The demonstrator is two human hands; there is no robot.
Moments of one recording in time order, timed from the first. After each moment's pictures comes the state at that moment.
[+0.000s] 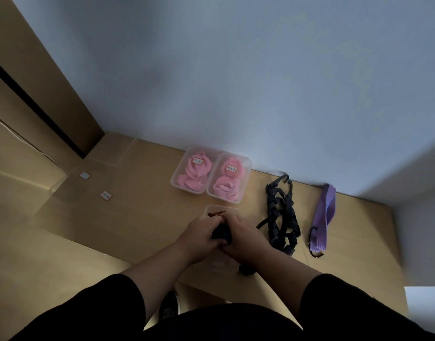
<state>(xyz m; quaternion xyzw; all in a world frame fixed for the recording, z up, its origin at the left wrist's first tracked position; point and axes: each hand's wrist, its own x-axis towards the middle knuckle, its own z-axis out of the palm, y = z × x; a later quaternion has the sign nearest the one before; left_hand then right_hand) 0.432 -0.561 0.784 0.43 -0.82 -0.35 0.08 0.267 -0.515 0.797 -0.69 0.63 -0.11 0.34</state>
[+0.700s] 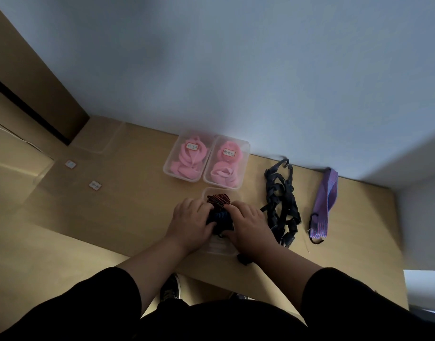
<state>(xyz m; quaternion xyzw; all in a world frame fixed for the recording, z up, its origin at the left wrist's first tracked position) 0.440 -0.566 0.756 0.48 -0.87 -0.12 0.06 0.253 -0.504 0.760 -0.72 0.66 -0.08 0.17</state>
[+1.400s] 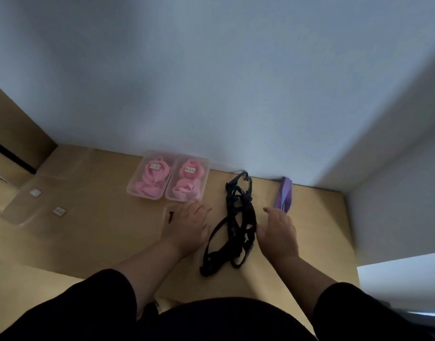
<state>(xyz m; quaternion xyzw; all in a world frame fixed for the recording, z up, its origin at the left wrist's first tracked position) 0.346 -0.558 0.787 0.41 -0.90 -0.09 0.10 0.118 -0.453 0.774 -0.49 0.84 -0.22 0.12</state>
